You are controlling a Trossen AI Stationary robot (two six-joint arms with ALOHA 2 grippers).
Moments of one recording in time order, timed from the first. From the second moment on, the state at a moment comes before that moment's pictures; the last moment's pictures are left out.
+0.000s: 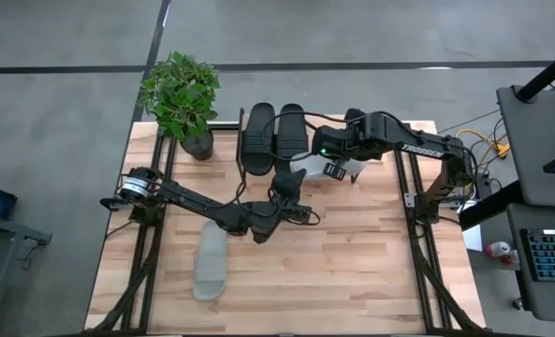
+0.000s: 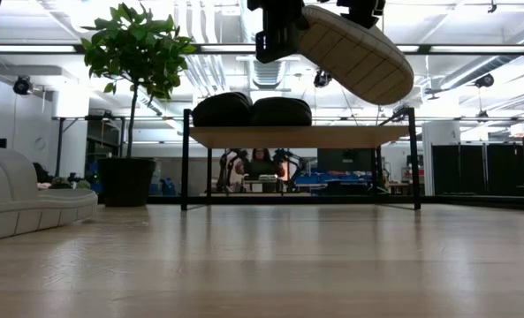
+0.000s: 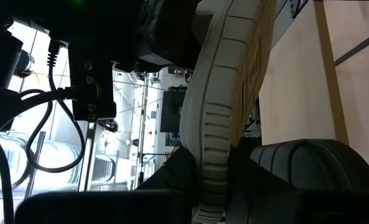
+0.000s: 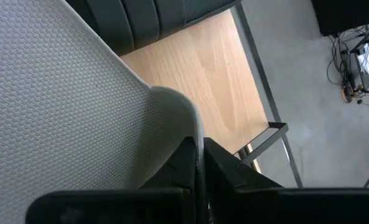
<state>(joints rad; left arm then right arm) -0.25 1.86 1.34 0.69 -1.20 1.60 -0.12 1.69 1.91 -1.57 0.55 0.19</state>
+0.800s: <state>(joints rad) -0.26 1.86 1.34 0.70 -1.18 1.57 -0.12 1.69 1.94 -1.58 0.61 0.16</state>
